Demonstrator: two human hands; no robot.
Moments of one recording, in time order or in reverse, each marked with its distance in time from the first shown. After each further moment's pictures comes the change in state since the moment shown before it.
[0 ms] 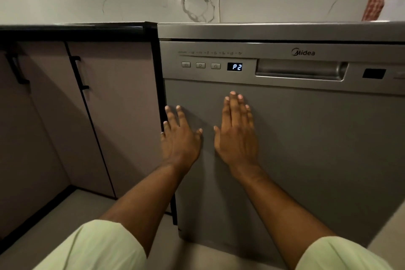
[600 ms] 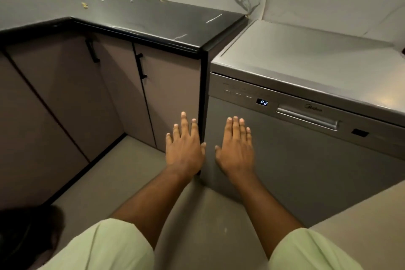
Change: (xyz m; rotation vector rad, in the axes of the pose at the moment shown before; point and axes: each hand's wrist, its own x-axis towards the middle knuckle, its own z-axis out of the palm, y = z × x) left_hand -0.061 0.031 -0.203 0.310 -0.346 -0.127; right_hand 0.038 -0.083 -0.164 0.153 -0.677 0.038
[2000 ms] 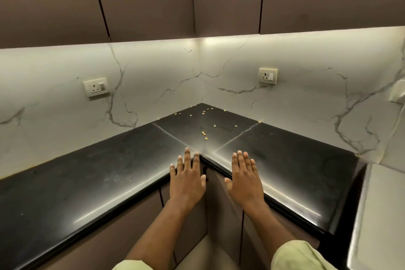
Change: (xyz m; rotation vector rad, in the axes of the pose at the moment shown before) left_hand 0.152 -0.253 -0.423 0.139 0.257 -0.285; right_hand 0.273 -0.371 -0.221 0.168 0.101 -0.426
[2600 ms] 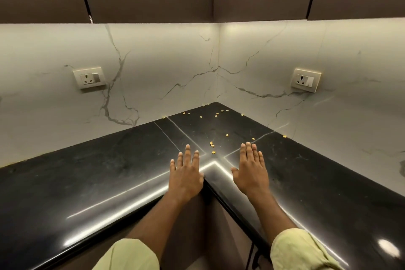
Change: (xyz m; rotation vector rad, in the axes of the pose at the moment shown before) left_hand 0.211 -0.017 0.074 0.000 -0.075 -0.124; right_hand 0.227 0.056 0.080 0.024 -0.072 -0.053
